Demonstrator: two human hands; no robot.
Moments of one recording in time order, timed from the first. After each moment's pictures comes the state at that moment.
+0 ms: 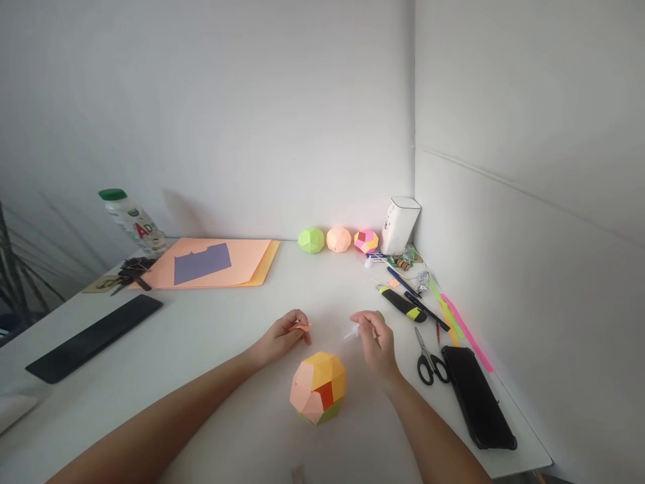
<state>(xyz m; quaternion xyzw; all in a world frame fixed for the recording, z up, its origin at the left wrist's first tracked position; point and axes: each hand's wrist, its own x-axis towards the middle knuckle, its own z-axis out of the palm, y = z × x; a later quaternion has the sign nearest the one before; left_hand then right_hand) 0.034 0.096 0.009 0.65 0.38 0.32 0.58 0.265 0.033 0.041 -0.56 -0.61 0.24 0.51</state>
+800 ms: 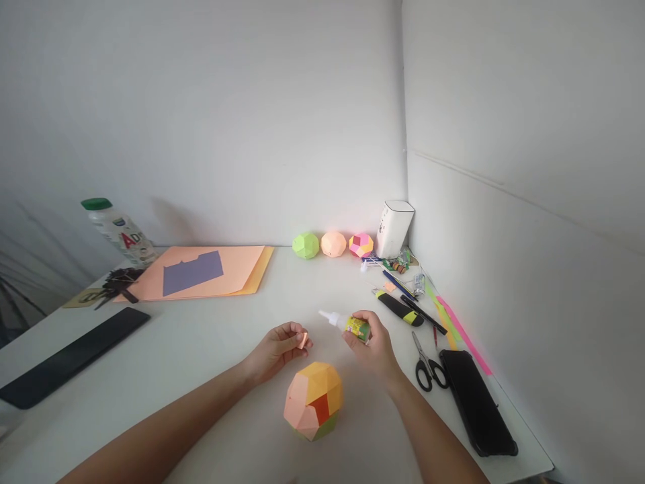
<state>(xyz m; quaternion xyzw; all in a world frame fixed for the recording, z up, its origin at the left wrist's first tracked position) 0.044 0.090 0.014 0.35 0.31 0.38 0.80 0.274 0.038 0.046 -0.60 -0.59 0.29 0.46</state>
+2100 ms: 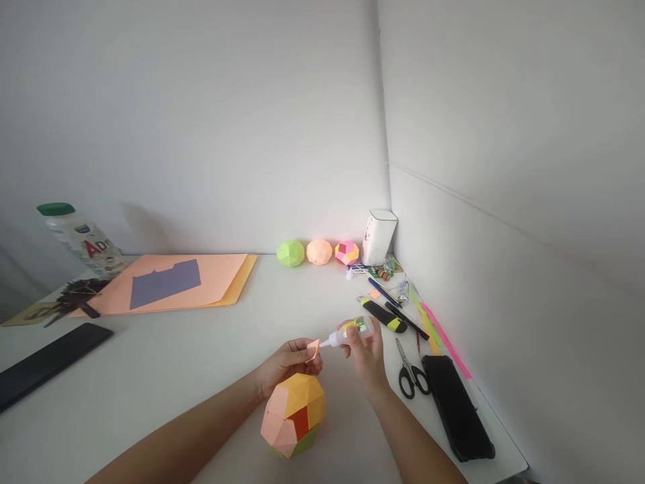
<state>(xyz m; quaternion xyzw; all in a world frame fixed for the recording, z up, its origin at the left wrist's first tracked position) 0.096 0.084 0.008 0.30 0.22 0.29 0.88 0.265 0.034 0.058 -0.44 -0.46 0.38 0.67</state>
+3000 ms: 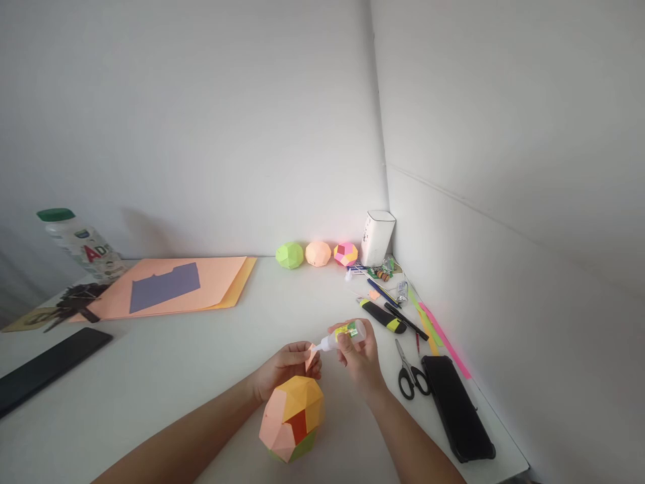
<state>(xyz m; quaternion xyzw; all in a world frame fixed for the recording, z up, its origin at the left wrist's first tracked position) 0.095 0.083 0.010 0.31 0.15 0.26 0.90 0.263 0.029 0.059 -0.44 -0.45 0.44 0.64</state>
